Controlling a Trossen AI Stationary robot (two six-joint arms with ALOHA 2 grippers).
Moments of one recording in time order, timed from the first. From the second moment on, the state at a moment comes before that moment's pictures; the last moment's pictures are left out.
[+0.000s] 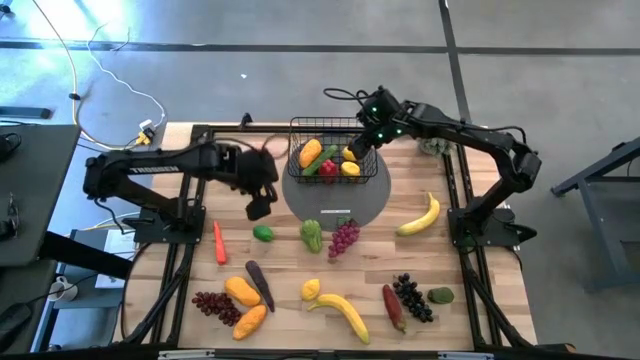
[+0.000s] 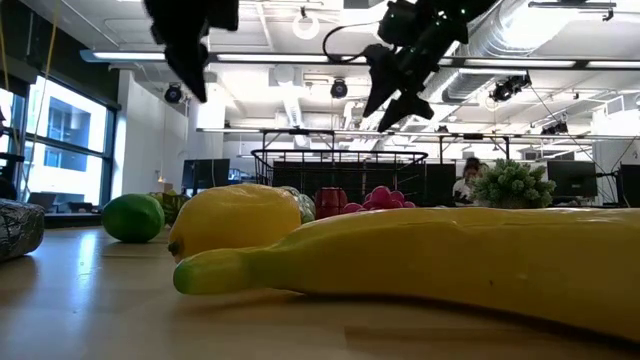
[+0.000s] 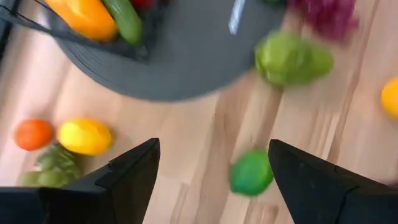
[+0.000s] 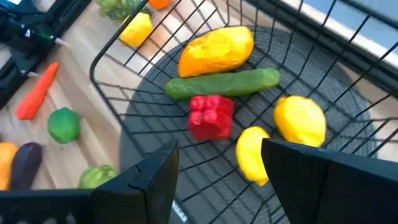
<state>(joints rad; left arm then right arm) 0.22 1.31 1.20 -1.09 -0.08 -0.16 -0.55 1.59 1.38 -0.70 -0.21 0.34</state>
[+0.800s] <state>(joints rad) 0.05 1.34 0.94 -0.93 0.03 -0.03 -0.41 1.59 1.41 -0.79 -0.08 0.37</state>
